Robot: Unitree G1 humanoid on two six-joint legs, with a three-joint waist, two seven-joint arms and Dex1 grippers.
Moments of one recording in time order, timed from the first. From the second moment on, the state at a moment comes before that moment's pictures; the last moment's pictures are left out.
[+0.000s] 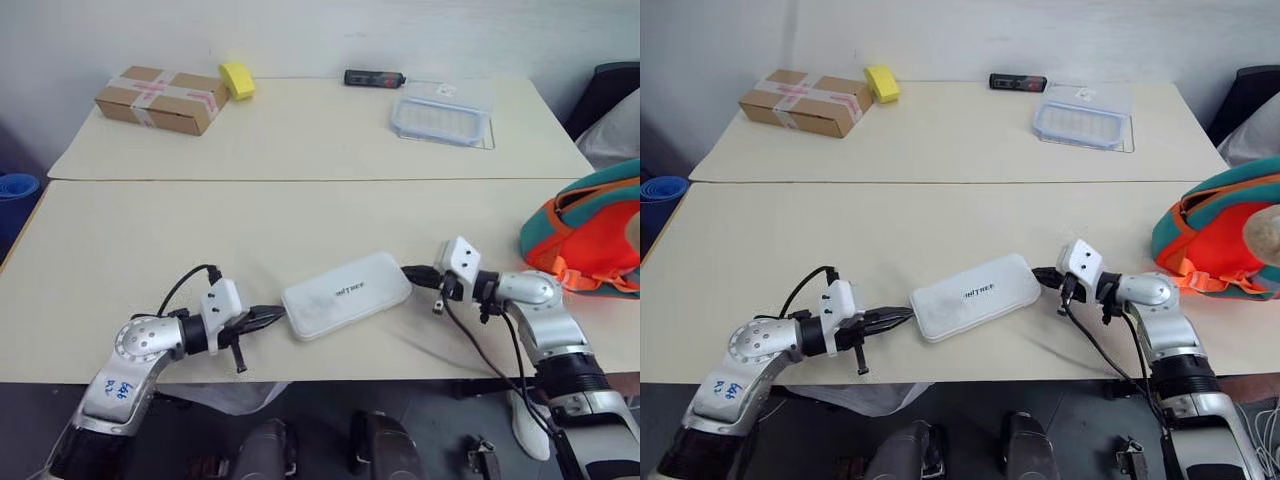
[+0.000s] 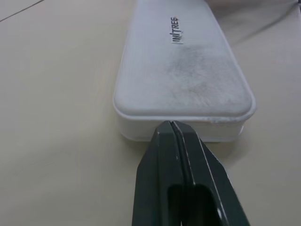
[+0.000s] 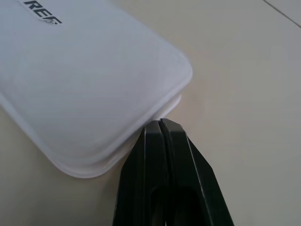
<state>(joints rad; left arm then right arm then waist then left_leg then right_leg) -0.09 0.61 -0.03 -0.21 -0.28 0.21 -0.87 -0.40 -0.64 0.06 0.28 0.21 -0.02 1.09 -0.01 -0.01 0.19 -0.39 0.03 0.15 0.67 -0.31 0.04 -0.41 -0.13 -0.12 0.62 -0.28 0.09</state>
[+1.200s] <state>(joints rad) -0.57 0.65 0.10 0.13 -0.75 1.46 -0.82 -0.19 -0.79 0.00 0.03 0.18 0.04 1.10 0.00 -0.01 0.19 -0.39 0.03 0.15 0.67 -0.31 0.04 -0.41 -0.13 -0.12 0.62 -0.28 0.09</state>
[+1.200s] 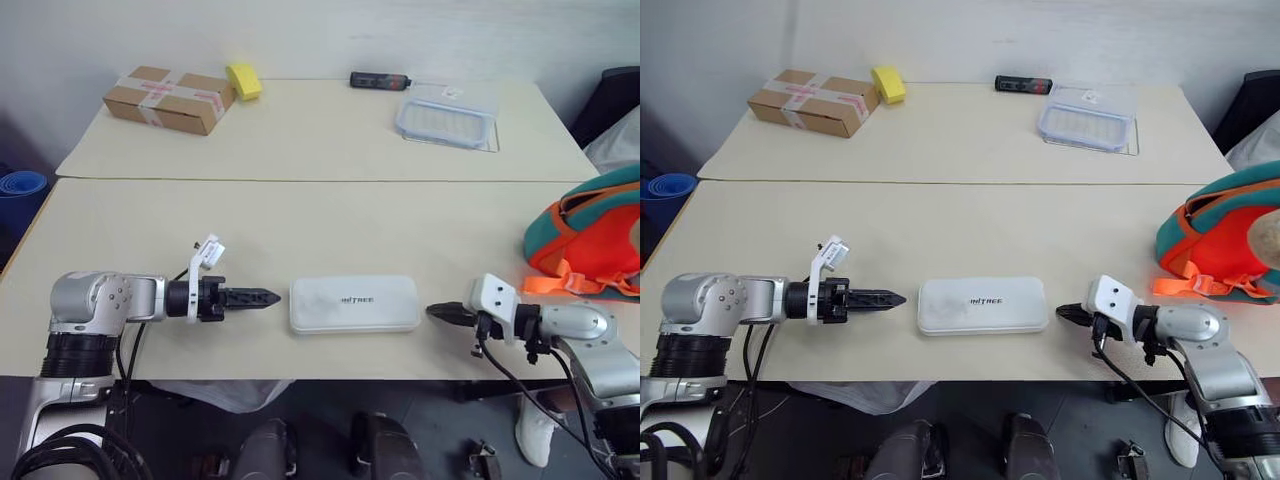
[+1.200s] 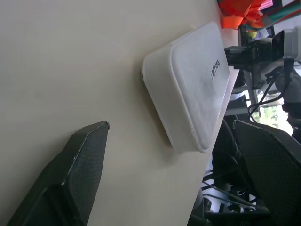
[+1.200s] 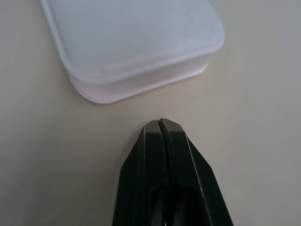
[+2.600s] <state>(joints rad) -0.51 0.56 0.17 0.03 -0.98 1.26 -0.83 0.31 -0.68 -0.40 -0.22 0.45 0.11 0.91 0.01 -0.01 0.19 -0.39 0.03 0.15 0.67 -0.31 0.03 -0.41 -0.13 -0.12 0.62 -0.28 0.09</state>
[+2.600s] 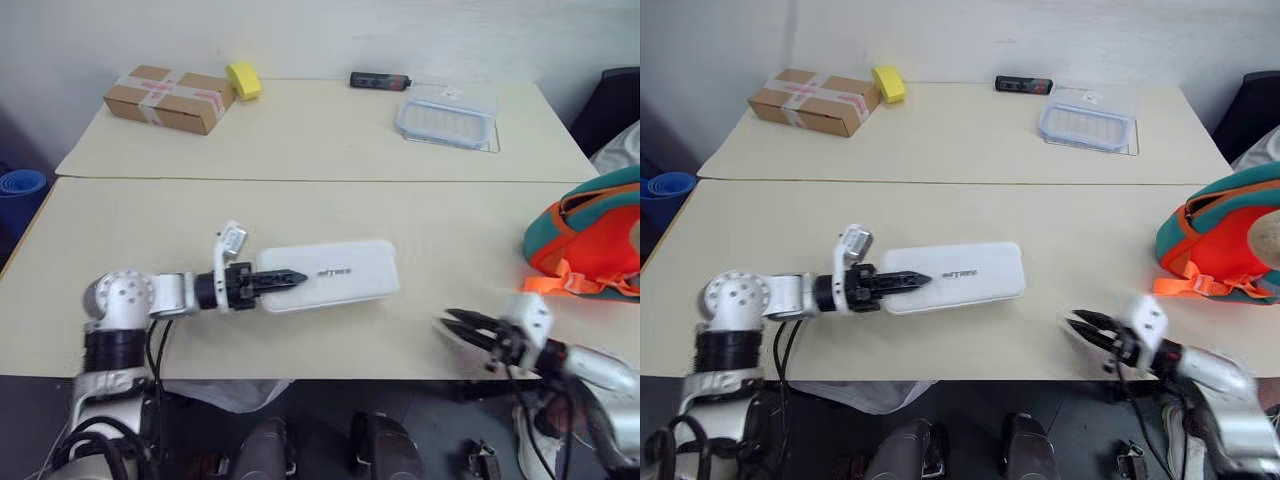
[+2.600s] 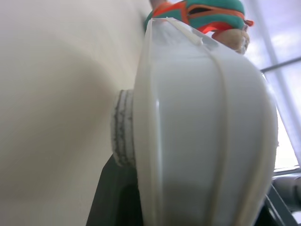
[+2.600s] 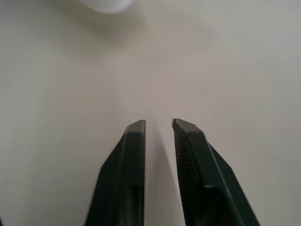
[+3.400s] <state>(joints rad) -0.46 0.64 0.05 -0.13 -0.83 0.89 -1.14 0.09 -0.93 -0.81 0.48 0.49 0.06 0.85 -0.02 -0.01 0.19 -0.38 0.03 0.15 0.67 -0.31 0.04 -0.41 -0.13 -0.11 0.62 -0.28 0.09</state>
